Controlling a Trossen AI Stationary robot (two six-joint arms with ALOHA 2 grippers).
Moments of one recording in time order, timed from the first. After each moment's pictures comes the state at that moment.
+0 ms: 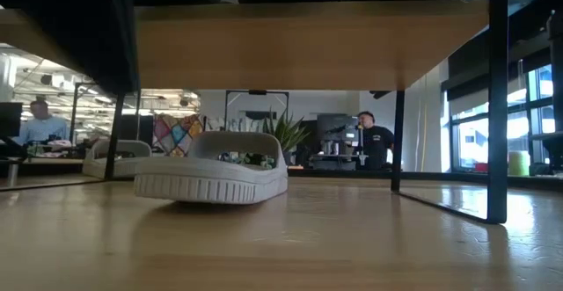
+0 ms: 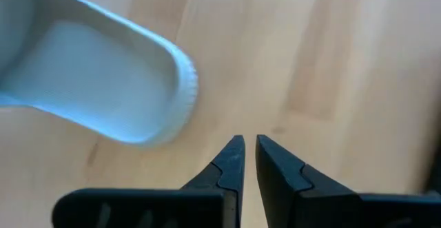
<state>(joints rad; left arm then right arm) -0.71 2.19 1.81 -1.08 -0.42 -0.98 -1.00 1.53 1.35 -0.81 -0.39 -0.33</state>
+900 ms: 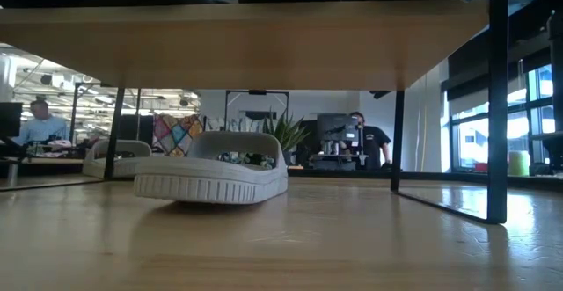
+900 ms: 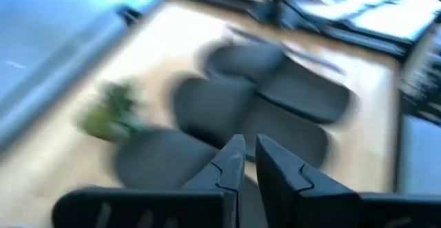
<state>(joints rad) -0.65 1.55 1.81 -1.26 -0.80 -0.89 -1.00 1.53 1.35 -0.81 -0.39 -0.32</state>
